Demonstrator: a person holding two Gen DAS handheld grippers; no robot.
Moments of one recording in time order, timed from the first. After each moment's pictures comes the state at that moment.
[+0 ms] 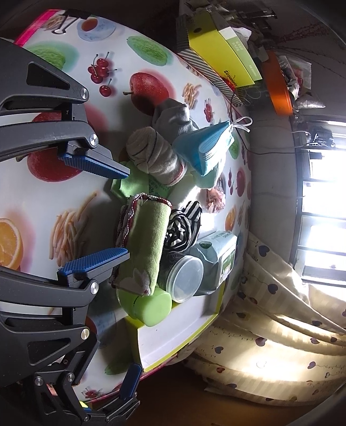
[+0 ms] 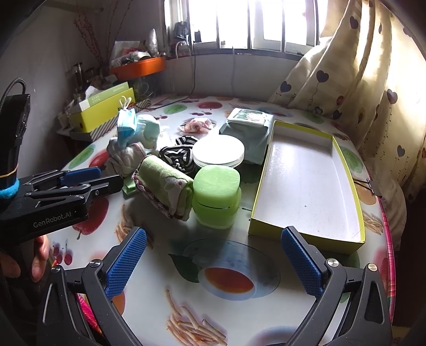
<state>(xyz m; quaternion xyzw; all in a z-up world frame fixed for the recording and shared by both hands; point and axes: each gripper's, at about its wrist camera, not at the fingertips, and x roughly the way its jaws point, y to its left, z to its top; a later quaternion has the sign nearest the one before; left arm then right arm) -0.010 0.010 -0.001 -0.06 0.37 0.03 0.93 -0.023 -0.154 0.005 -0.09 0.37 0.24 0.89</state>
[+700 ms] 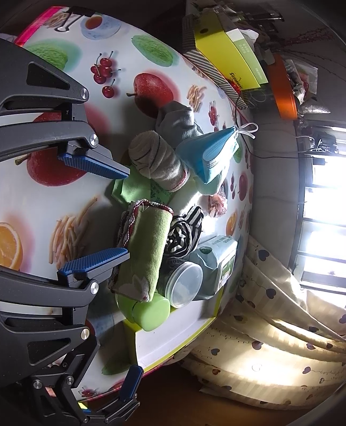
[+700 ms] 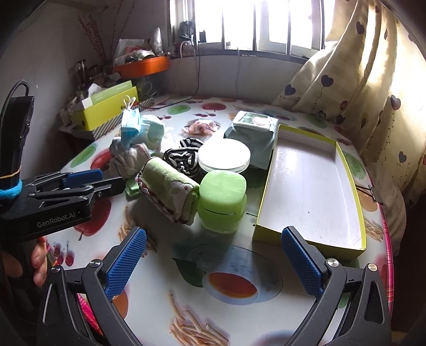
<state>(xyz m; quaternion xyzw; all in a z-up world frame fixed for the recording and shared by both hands) -0.009 0.018 -0.004 -0.08 0.37 0.03 0.92 -0.023 -0.146 0.008 -0.10 0.36 0.25 0.89</state>
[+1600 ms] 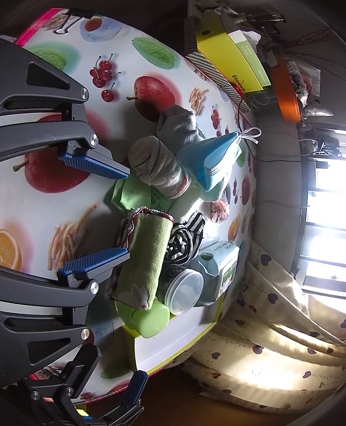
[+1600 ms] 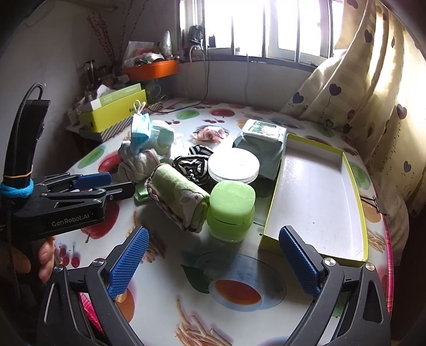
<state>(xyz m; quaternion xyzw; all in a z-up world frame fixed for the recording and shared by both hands) -0.004 0.026 -0.006 -0.08 0.38 0.04 0.92 -0.024 -0.138 0.014 -0.11 0.35 0.27 0.89</state>
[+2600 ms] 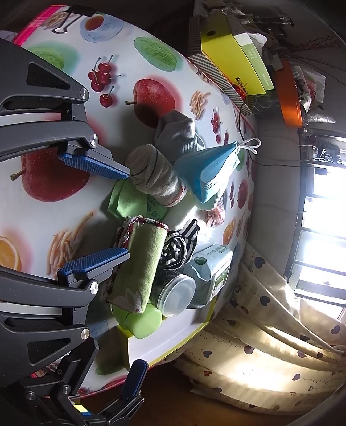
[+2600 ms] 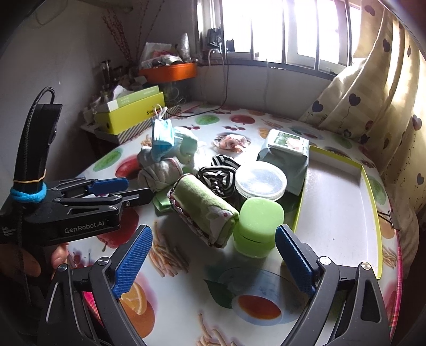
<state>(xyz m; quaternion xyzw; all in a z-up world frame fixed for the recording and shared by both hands) -0.008 0.044 -0.002 -0.10 0.37 0.03 0.92 -0.023 -0.115 0.021 -0.11 0.34 0.31 0.88</state>
